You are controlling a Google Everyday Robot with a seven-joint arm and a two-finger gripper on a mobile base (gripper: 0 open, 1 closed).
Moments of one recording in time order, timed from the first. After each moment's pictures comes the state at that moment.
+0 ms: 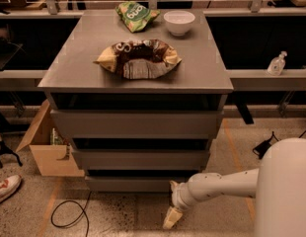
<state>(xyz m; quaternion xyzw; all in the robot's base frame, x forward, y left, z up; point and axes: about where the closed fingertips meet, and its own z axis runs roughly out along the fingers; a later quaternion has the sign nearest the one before) 0.487 -0.068 0.323 -0.61 0.76 0.15 0.20</state>
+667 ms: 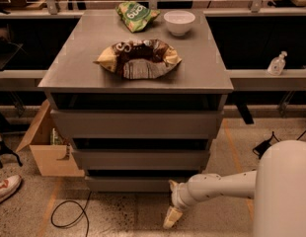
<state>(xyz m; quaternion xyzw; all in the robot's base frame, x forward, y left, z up) 0.494 -0.067 0.310 -0.62 0.74 0.14 0.21</state>
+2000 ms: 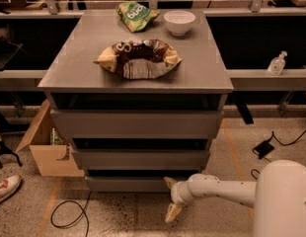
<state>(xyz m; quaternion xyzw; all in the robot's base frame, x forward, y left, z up) 0.537 -0.066 0.252 -0.69 0.67 0.13 0.26</state>
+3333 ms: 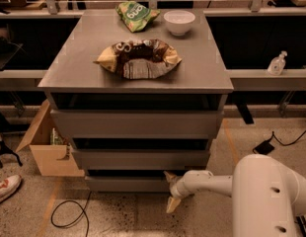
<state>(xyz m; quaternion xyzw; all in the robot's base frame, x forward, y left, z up) 0.586 -0.073 0.212 -0.71 0.65 0.08 0.26</state>
